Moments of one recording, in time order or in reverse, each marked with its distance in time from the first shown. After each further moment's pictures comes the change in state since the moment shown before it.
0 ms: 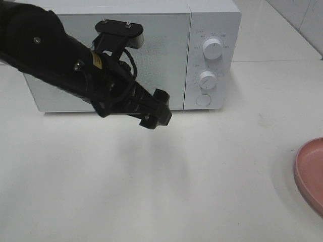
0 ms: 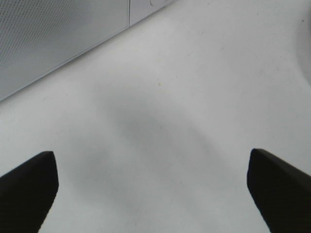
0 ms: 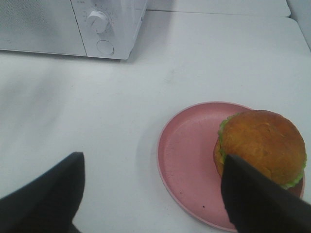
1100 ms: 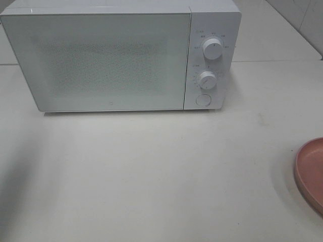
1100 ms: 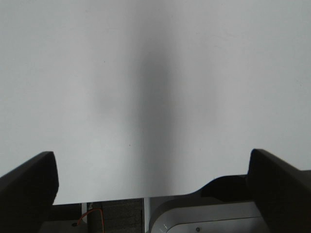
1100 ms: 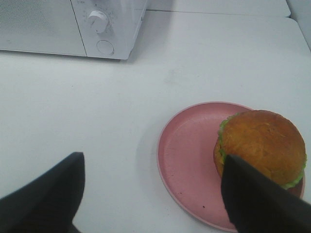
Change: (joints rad) left arm 0.734 -0.490 0.080 0.017 0.780 0.033; right arm 0.000 0.000 0.000 0.000 0.000 0.000
